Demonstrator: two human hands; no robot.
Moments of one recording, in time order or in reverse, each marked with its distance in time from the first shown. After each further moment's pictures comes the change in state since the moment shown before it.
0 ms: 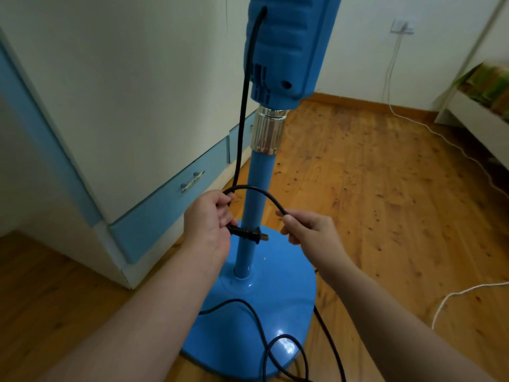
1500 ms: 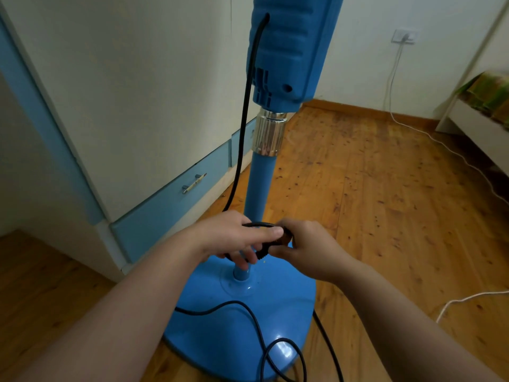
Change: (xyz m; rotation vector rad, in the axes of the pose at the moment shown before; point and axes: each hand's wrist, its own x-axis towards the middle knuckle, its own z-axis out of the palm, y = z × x) left_hand -0.009 0.018 -0.007 1.402 -0.653 -0.112; right_hand -0.010 -0.027 -0.005 -0.795 -0.302 -0.270
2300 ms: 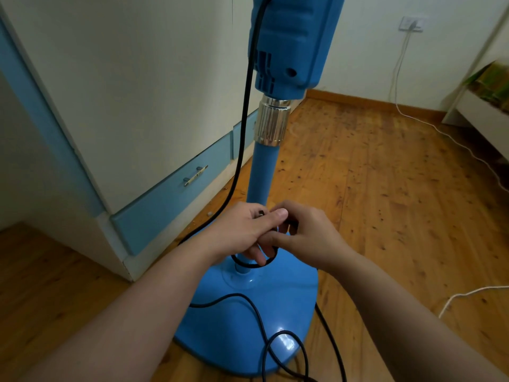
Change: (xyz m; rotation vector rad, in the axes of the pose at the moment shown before) left_hand 0.005 -0.001 0.023 -0.345 0.148 0.230; right_hand 0.003 -0.003 0.003 0.215 0.136 -0.034
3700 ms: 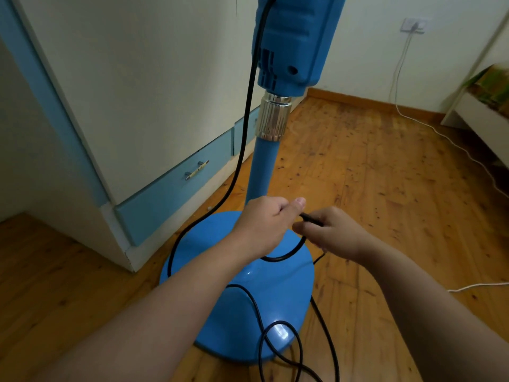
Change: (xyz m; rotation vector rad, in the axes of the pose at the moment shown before) left_hand -0.007 0.015 0.037 0.214 0.200 0.276; right_hand -0.014 0.021 -0.031 0.026 -0.187 0.225
